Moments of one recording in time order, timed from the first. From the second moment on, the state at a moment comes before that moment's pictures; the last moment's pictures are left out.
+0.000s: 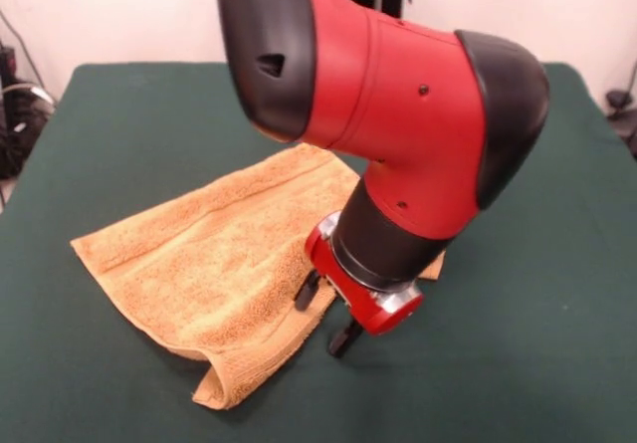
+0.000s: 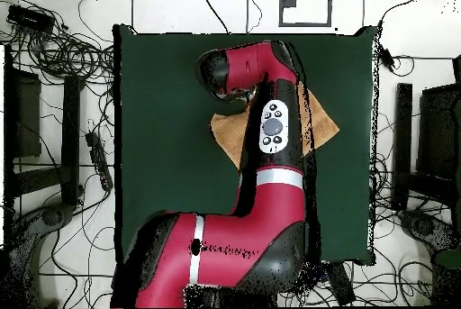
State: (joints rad) arm -0.05 -0.03 -0.02 0.58 -0.44 1.11 2.76
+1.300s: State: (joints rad) arm 0.01 0.05 -0.25 0.48 -0.46 1.22 2.76
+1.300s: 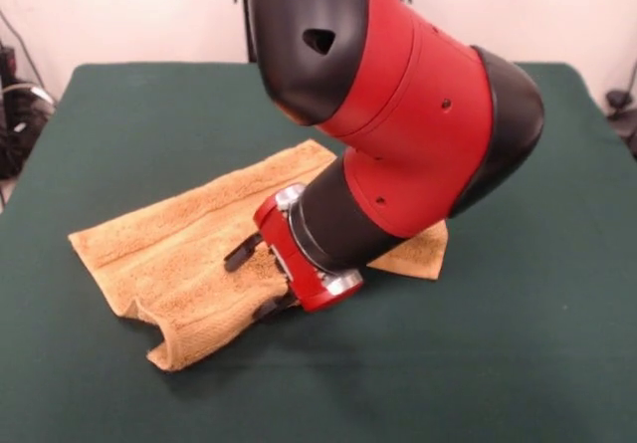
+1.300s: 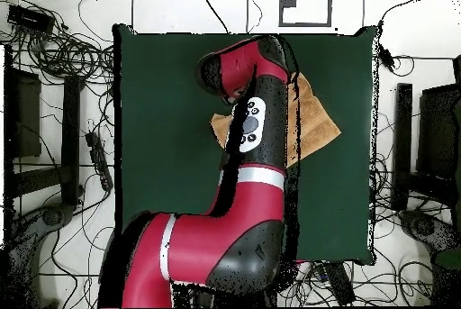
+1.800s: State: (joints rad) arm -0.08 0.08 -0.20 0.42 -0.38 1.20 2.75
